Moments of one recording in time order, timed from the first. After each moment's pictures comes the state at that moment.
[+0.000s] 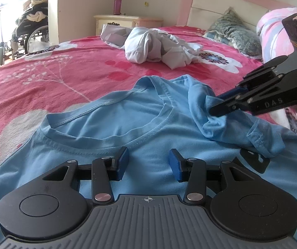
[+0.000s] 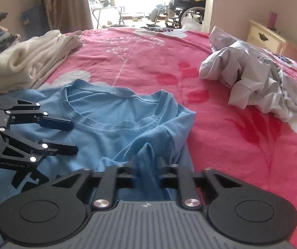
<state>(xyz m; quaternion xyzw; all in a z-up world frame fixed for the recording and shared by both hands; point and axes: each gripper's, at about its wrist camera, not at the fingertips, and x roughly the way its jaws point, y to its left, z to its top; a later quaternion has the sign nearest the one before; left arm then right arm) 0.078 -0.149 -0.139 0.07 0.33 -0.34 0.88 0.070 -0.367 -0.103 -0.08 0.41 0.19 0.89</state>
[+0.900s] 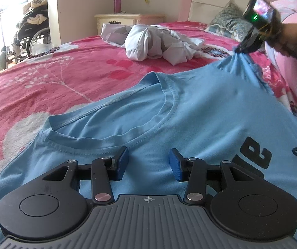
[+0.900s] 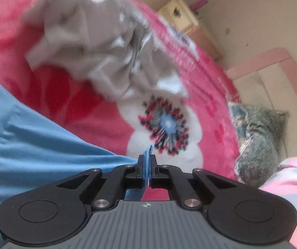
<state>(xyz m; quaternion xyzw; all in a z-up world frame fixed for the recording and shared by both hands) 0.074 -0.157 -0.137 0.10 0.34 -0.32 0.88 0.186 -0.514 -0.128 -0.33 0.49 -0.13 0.79</state>
